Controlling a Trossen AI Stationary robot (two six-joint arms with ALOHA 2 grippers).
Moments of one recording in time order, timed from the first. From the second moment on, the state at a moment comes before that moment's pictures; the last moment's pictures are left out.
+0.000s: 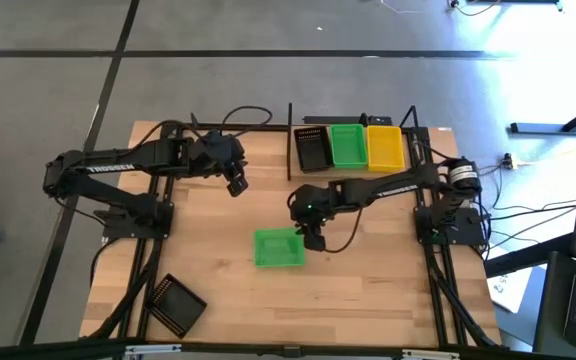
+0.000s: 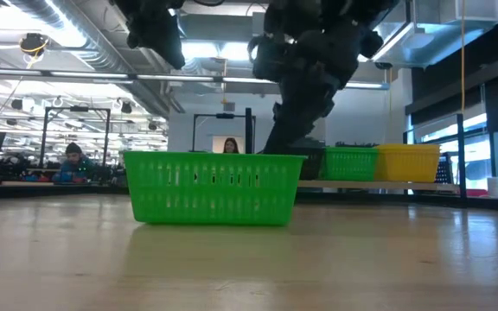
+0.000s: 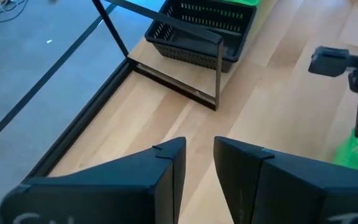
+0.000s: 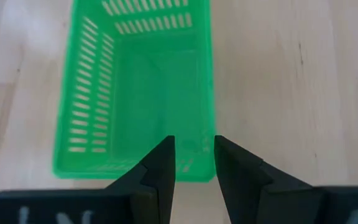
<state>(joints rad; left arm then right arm) 0.16 1.16 1.12 -0.67 -0.41 -0.20 0.02 1.80 1.17 -0.33 -0.20 0.07</state>
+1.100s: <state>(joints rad) 0.16 1.16 1.12 -0.67 -0.40 -0.17 0.02 1.90 1.34 -0.45 -0.19 0.34</state>
